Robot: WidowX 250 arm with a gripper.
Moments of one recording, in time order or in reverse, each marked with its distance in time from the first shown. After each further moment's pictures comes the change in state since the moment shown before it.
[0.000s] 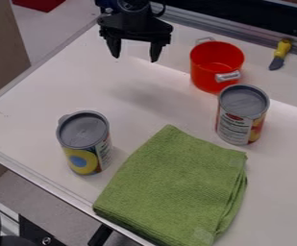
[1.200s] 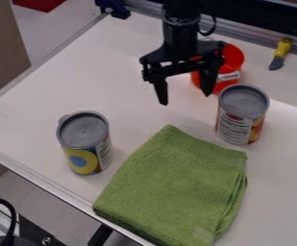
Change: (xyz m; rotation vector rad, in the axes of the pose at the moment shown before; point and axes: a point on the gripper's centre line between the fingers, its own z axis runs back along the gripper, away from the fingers) arm -0.089 -0.086 0.051 -0.090 0.376 0.343
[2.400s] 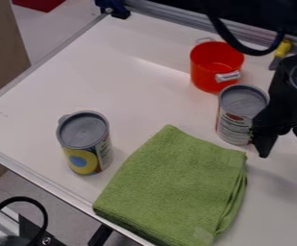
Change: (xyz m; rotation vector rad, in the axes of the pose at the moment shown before) arm -0.077 -0.088 -0.034 0.001 -0.140 0.168
